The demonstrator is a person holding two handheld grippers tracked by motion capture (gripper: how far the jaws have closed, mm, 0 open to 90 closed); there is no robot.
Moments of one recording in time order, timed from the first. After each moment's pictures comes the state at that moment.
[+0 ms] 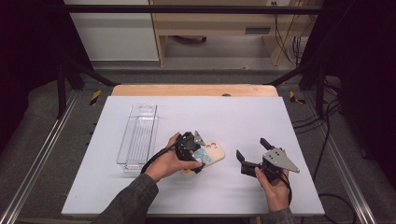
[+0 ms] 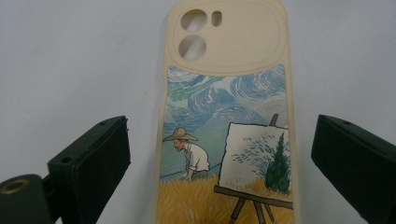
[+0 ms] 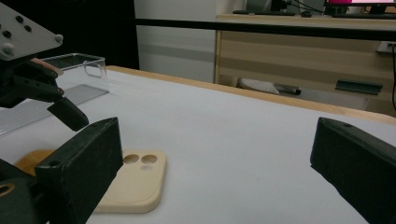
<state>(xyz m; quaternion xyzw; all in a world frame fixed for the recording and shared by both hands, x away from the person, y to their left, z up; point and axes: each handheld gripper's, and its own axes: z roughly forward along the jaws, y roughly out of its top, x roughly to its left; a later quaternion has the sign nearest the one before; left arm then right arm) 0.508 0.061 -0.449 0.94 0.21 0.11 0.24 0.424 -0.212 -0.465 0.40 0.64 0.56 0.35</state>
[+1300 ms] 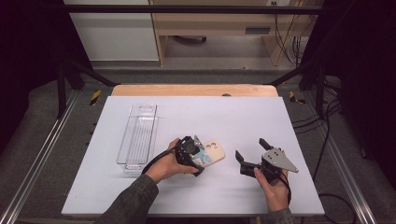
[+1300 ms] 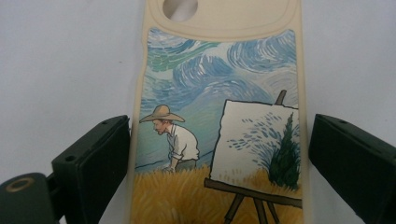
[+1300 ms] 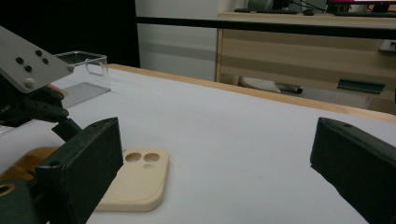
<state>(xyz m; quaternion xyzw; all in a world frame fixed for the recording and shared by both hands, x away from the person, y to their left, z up) 0.509 0.063 -0.471 0.94 0.23 0.08 0.22 0.423 -0.209 -0.465 0.40 0.64 0.55 0.35</state>
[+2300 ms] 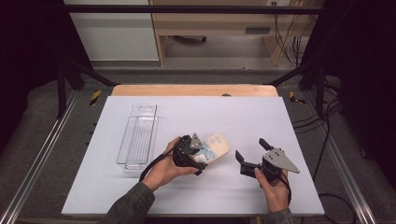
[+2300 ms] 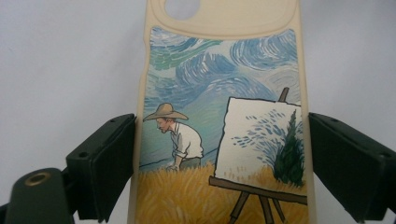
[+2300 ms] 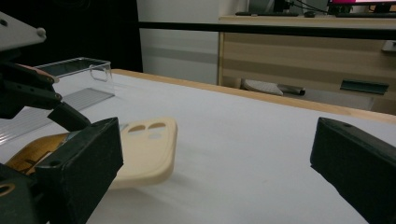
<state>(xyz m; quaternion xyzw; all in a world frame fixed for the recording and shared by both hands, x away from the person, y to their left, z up) 0.490 0.068 -0.447 0.92 0.21 0.13 0.31 0.421 -0.209 -0.463 0.40 0.63 0.56 0.34</state>
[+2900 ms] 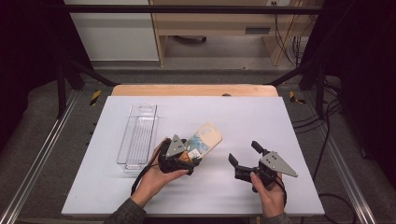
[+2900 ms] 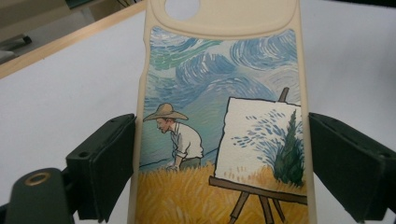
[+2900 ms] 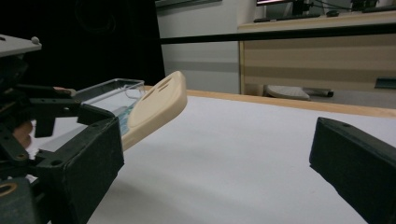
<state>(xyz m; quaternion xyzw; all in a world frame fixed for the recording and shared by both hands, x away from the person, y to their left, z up) 0.469 0.107 -0.450 0.83 0.24 0.19 0.46 0.407 -0.191 -0.455 0.40 0.62 0.61 0.30</state>
